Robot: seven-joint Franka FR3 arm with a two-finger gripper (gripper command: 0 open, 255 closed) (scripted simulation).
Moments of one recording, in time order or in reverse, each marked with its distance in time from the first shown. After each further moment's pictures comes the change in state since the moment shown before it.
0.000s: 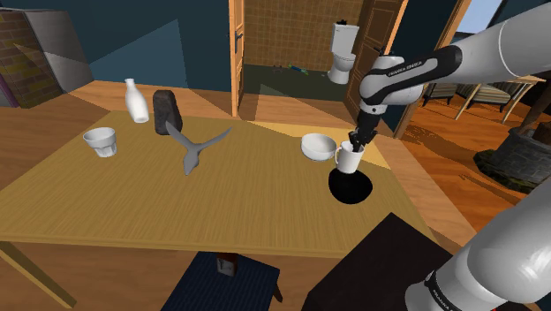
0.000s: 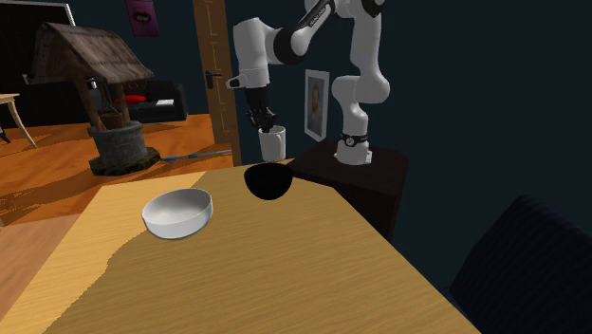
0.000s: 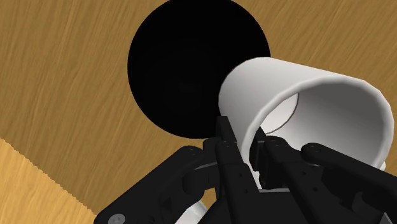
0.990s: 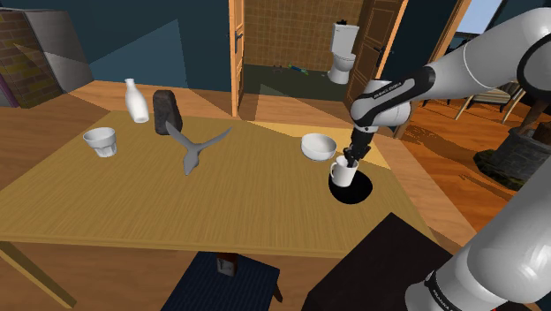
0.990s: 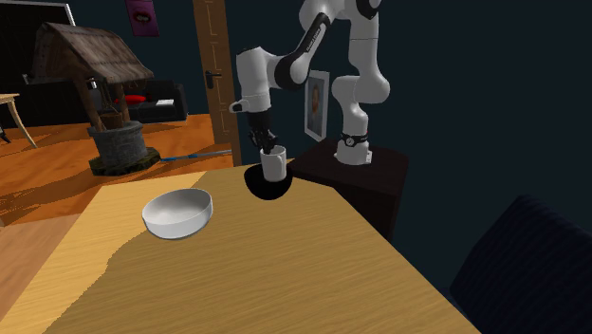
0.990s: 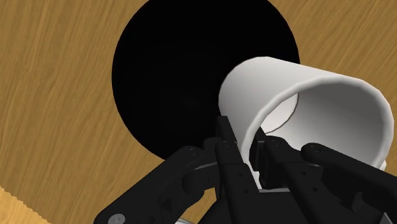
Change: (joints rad) arm 0.000 0.118 0.000 -0.072 0.050 0.184 -0.042
